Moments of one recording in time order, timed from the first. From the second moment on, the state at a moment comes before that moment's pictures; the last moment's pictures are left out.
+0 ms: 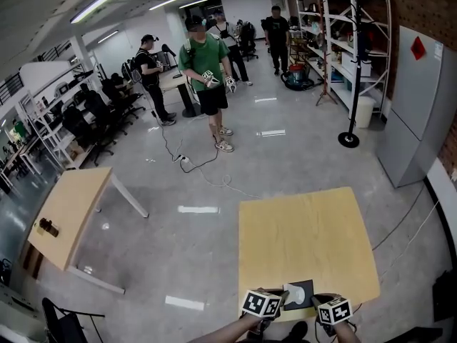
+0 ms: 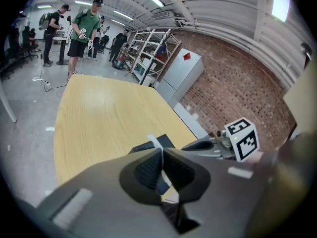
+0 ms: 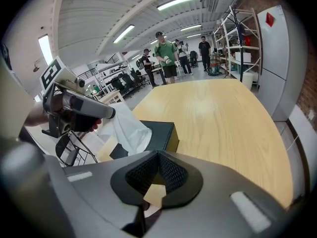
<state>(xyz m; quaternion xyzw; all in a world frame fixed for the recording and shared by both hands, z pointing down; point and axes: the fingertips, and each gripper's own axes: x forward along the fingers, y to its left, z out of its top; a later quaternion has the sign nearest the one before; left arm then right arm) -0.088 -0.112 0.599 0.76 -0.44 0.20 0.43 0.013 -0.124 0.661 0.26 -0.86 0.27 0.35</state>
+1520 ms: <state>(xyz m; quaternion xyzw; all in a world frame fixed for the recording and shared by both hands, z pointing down) -0.125 -0.123 0.589 0.78 -0.43 0.18 0.42 -0.004 -0.124 0.659 0.30 -0.83 0.28 0.38</state>
